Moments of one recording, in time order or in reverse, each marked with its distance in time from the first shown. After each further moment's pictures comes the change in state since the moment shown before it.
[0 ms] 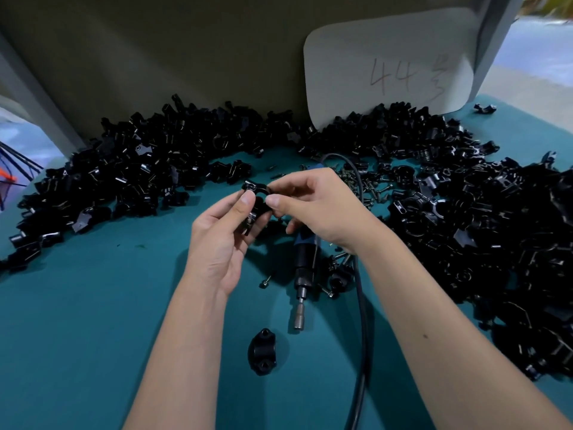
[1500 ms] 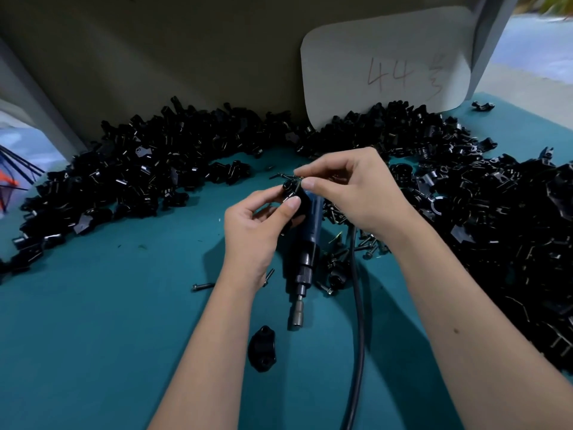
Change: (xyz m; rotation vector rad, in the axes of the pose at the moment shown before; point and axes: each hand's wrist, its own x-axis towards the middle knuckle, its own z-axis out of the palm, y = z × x) left_hand 0.005 -0.032 0.025 0.240 -0.124 0.206; right_hand -0.008 0.000 -0.044 -0.300 0.185 -0.231
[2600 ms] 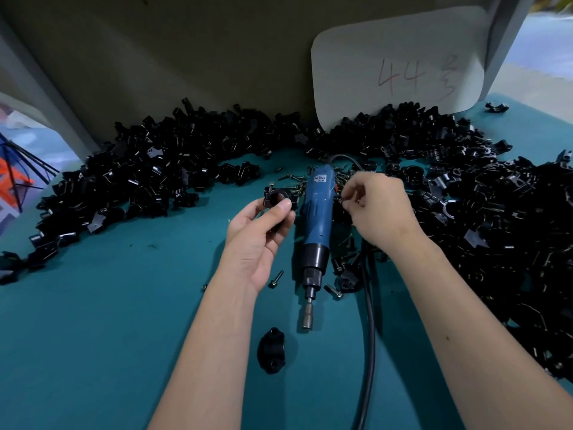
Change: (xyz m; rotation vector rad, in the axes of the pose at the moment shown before) left_hand 0.003 0.008 -0.017 -0.312 0.075 -0.352; right_hand -0.008 0.032 0.005 -0.522 0.109 0.285
